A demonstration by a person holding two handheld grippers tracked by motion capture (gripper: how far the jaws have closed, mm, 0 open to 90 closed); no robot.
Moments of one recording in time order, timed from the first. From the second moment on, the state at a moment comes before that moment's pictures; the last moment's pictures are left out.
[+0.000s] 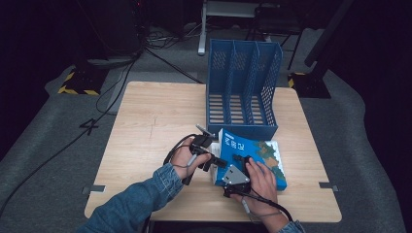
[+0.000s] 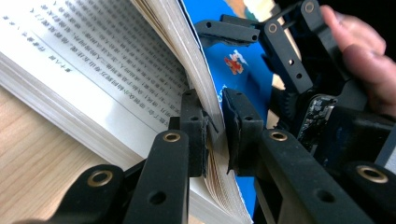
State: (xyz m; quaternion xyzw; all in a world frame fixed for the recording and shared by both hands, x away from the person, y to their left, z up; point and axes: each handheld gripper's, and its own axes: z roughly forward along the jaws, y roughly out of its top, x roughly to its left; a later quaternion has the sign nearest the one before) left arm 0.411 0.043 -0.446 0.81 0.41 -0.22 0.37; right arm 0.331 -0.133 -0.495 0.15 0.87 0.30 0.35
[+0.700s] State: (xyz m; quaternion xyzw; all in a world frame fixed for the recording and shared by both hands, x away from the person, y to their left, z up) left arm 0.412 0.054 -0.454 0.78 0.42 -0.23 0.40; right arm 0.329 -0.135 -0.486 0.11 0.89 0.29 0.35
